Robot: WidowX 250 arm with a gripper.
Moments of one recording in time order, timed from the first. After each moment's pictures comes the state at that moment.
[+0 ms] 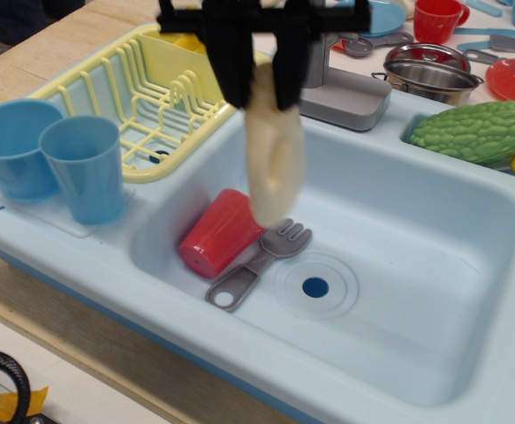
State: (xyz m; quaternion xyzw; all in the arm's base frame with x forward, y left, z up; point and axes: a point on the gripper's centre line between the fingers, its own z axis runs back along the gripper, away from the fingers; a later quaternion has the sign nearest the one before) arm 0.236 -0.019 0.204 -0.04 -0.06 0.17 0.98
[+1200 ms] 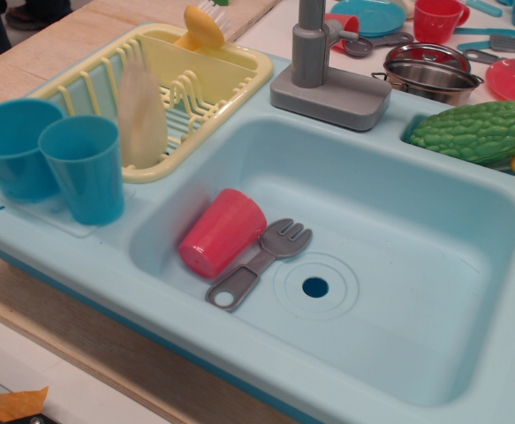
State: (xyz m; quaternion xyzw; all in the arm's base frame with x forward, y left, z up) arm 0.260 0.093 0.225 -0.06 -0.14 0.12 0.98
